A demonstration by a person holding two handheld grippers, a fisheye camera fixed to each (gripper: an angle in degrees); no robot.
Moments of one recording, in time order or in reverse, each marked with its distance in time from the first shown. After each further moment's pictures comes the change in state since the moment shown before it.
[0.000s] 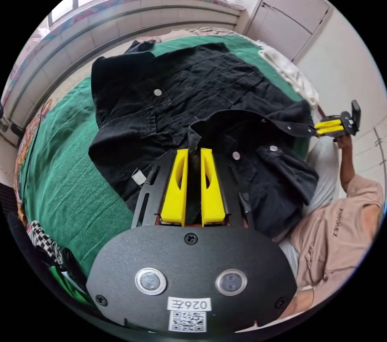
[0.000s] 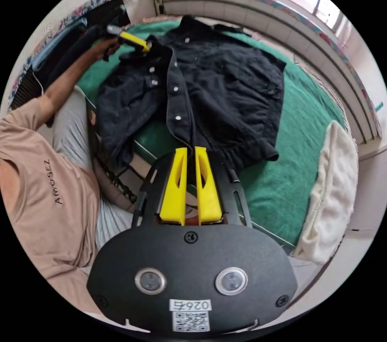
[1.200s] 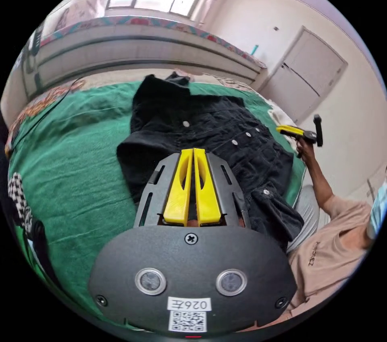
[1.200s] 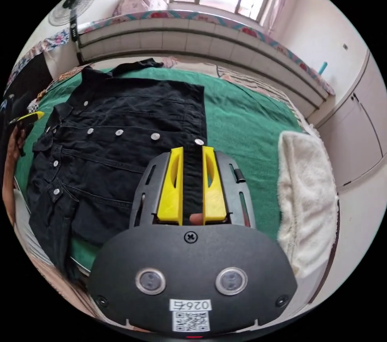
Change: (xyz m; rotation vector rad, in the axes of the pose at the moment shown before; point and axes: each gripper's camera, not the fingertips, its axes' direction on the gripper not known) left arm -0.098 0.028 -0.042 0.313 0.038 -0.266; right arm 0.149 -0.141 0.068 0.202 0.324 0.356
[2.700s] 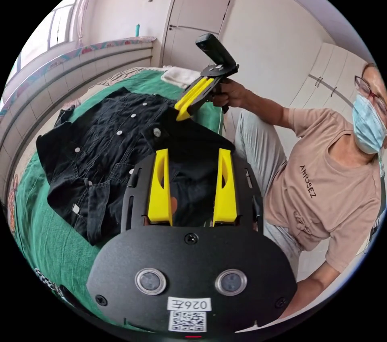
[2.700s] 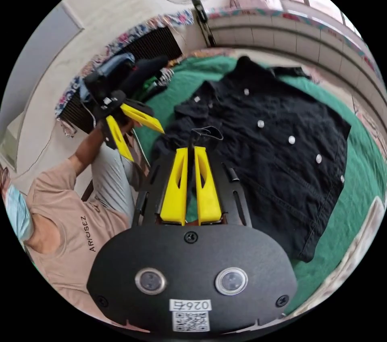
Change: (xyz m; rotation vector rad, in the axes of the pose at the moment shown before) left arm 0.242 0.069 -0.099 -0.130 0.350 0.631; right arm -0.076 0.051 -0.042 -0.065 -0.776 -0.408
